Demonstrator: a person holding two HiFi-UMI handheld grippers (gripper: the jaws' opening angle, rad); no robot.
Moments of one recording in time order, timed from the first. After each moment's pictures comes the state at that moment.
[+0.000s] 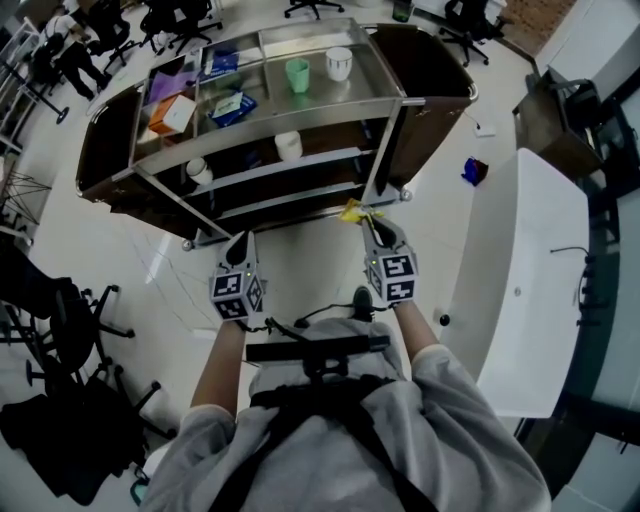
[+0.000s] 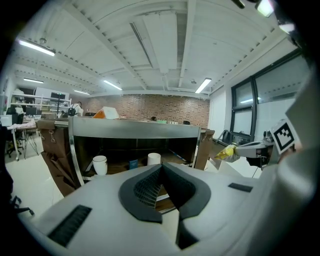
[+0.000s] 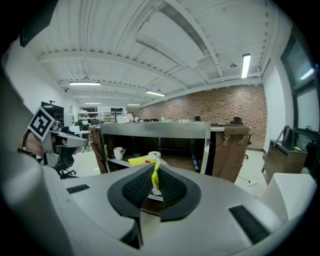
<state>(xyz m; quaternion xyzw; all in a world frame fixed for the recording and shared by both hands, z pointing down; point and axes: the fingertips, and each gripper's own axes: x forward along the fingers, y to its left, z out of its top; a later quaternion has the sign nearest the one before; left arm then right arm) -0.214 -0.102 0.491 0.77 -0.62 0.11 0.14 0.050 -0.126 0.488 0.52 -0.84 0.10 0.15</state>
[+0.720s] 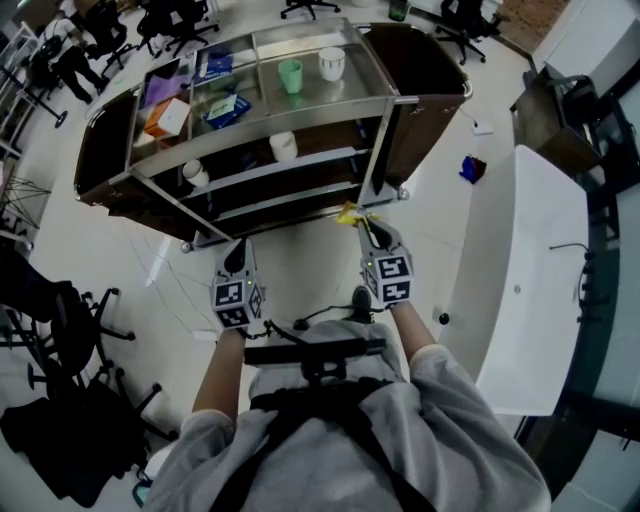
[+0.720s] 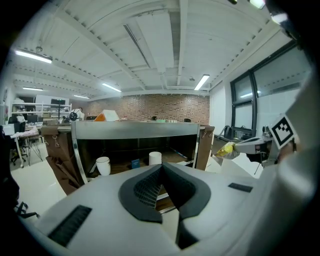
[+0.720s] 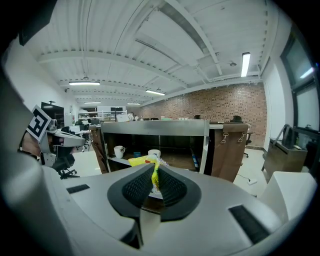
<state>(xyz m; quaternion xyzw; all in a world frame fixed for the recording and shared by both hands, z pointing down) -0.208 -0.086 0.494 0.76 -0.63 0.13 0.13 0.055 -0.120 0.497 0.52 -0.84 0.11 0.15</state>
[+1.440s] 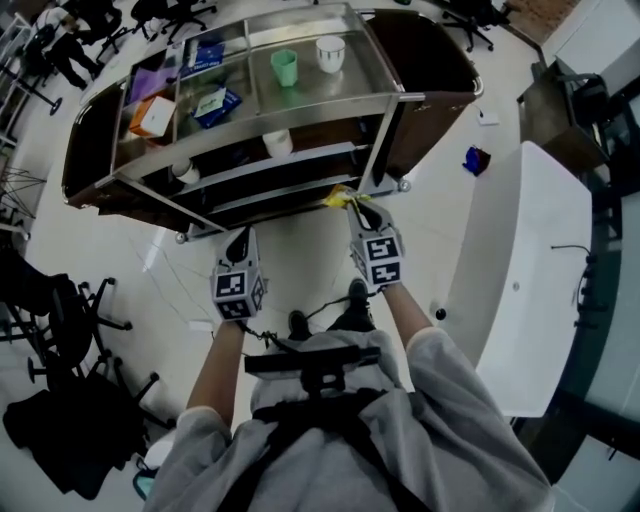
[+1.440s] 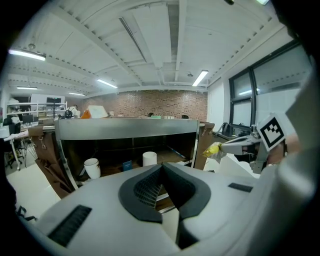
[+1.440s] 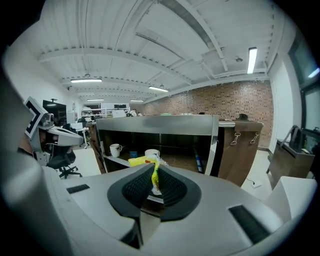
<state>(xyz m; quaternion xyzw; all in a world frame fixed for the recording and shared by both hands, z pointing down) -0.176 -0.138 0.496 0.77 -0.61 0.14 0.14 0.045 -0.193 0.506 0.50 -0.85 0.11 0.17</state>
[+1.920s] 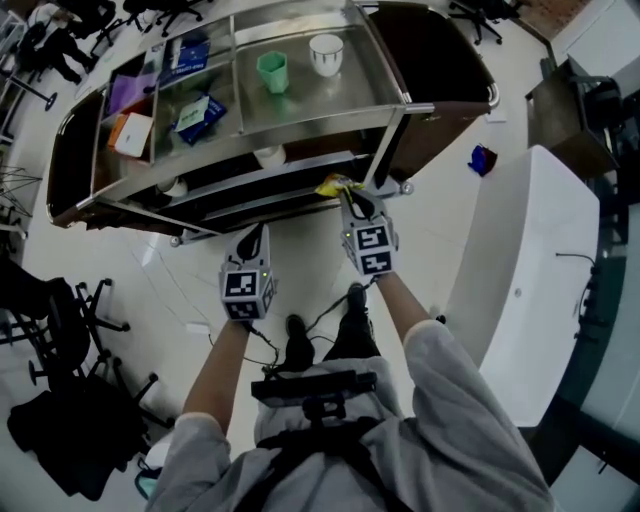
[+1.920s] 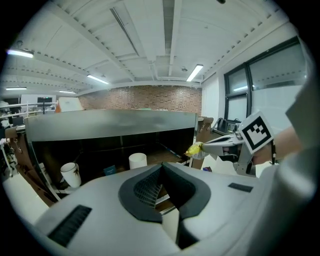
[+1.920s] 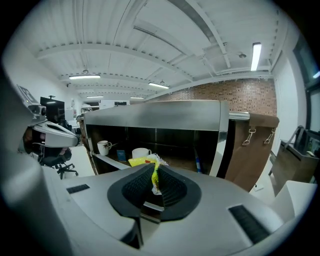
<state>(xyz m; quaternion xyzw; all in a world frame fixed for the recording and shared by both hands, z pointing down) -0.124 -0.217 0.519 0.79 -0.57 0.17 0.14 0.043 -0.291 0.537 0.49 -0.85 0.11 0.18</state>
